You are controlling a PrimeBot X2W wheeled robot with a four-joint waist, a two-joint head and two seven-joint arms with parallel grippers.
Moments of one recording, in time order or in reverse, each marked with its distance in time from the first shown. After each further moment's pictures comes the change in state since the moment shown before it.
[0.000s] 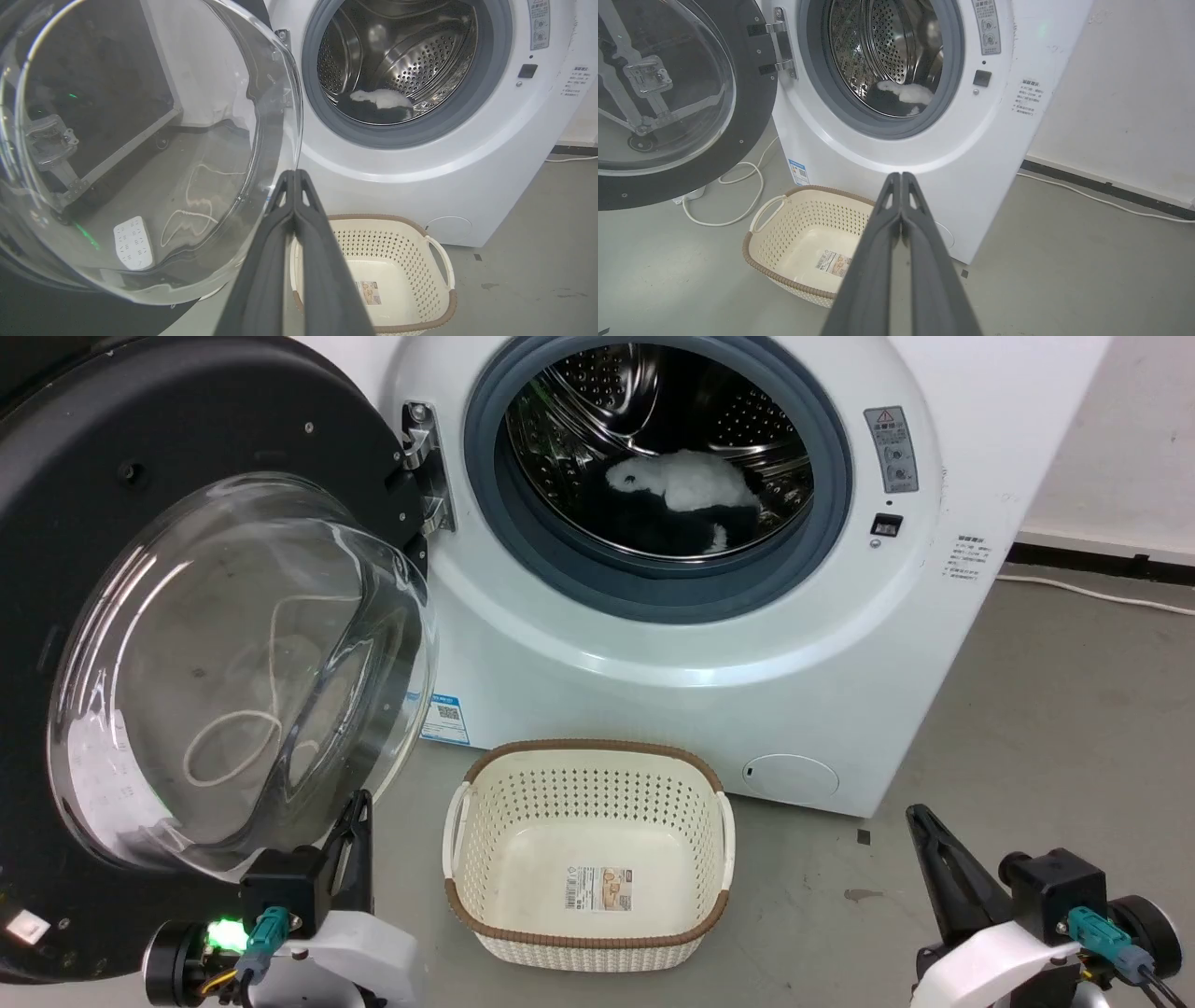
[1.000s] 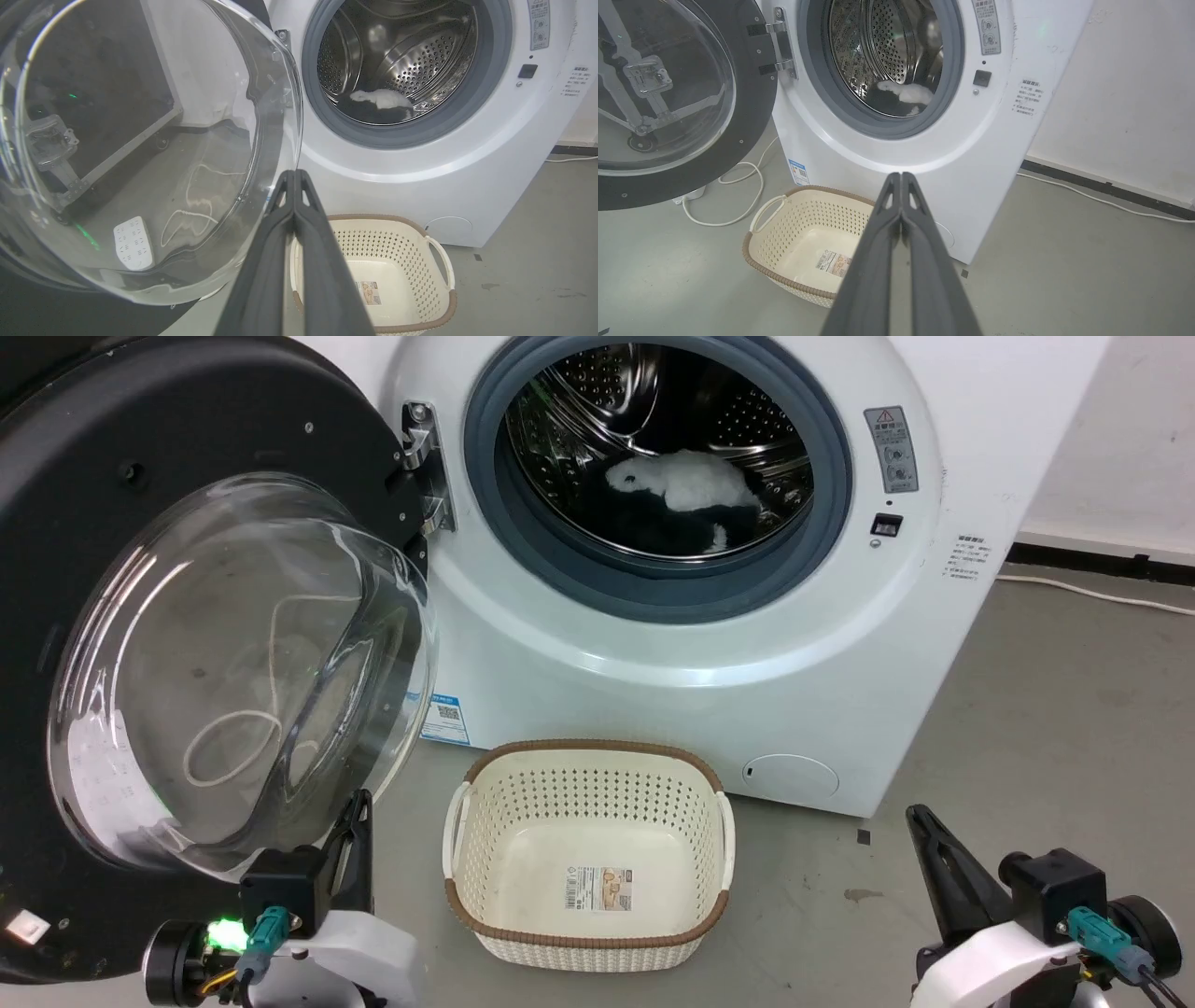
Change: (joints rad) left arm 0.000 0.000 -0.001 0.000 0.000 0.000 0.000; right arm 0.000 0.000 0.000 0.000 0.000 0.000 0.000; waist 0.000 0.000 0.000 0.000
